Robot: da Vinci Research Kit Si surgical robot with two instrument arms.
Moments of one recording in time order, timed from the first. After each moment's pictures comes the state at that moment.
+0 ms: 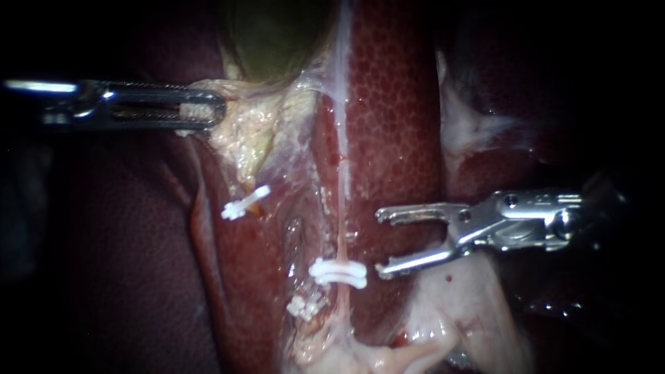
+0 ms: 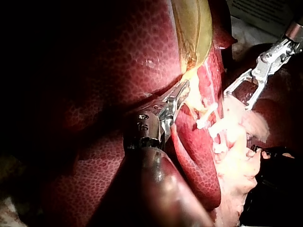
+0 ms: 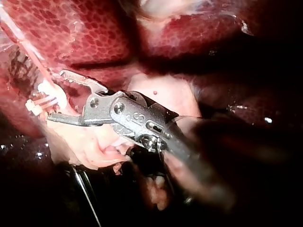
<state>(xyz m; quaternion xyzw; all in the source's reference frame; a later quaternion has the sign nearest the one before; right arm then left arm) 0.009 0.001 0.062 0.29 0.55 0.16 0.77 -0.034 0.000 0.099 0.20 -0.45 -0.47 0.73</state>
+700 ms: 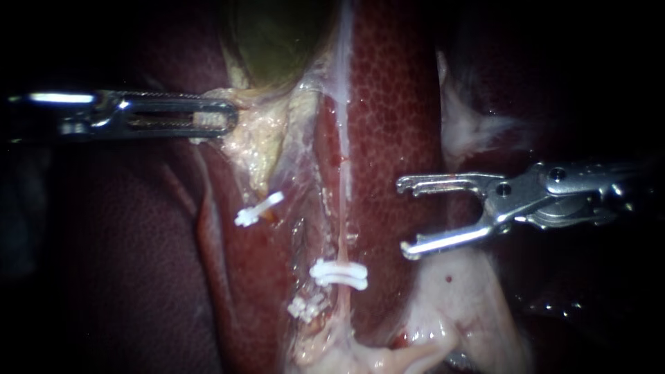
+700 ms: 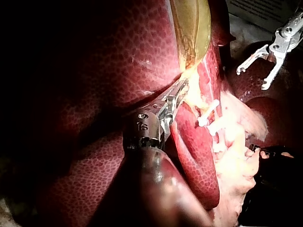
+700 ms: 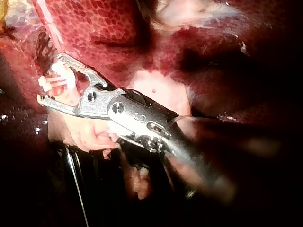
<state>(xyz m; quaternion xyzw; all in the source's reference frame) 0.008 0.004 0.057 0.27 0.59 0.15 0.75 -0.036 -0.002 0.101 0.19 -0.45 -0.47 0.73</state>
